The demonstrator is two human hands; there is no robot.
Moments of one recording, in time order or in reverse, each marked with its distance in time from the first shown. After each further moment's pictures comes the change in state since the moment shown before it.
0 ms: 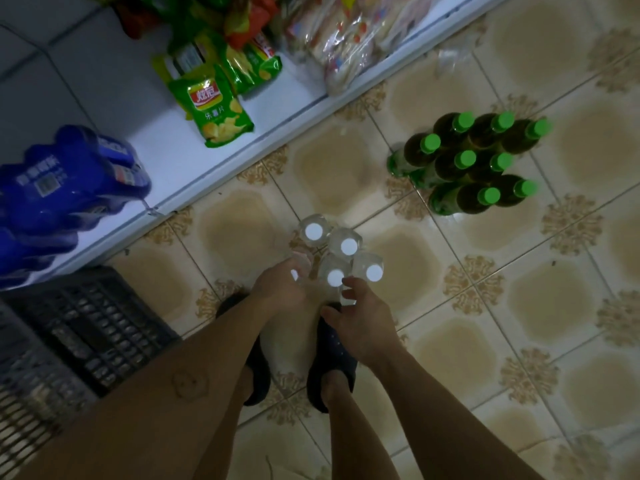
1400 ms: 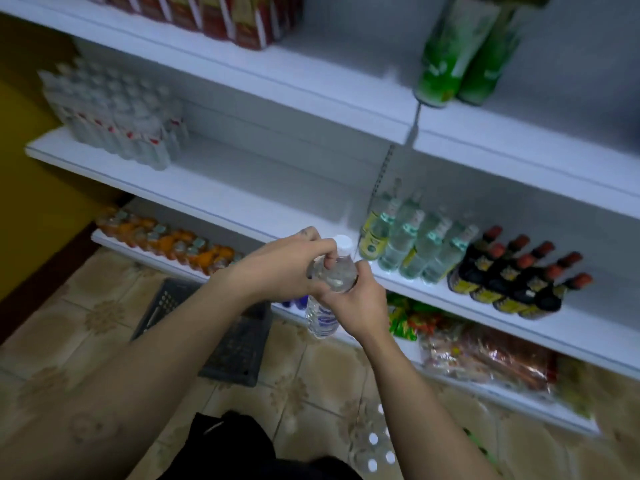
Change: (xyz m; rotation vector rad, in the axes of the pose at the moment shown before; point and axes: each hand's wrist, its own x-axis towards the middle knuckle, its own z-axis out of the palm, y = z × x) left_hand -0.708 -0.037 -0.264 -0.052 0.923 0.239; right_hand -0.498 -0.340 0.086 -0.453 0.043 -1.039
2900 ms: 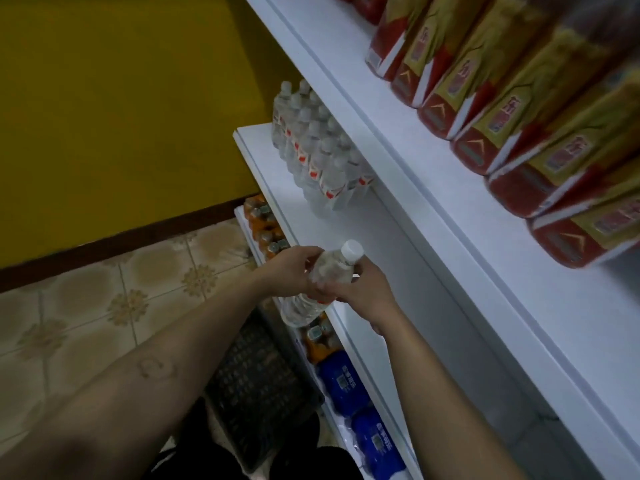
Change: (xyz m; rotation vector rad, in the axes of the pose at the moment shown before) left_hand 0.078 -0.377 -0.123 -0.568 0.455 -0.650; right_hand 0.315 -0.255 0.259 -0.002 -0.854 -0.352
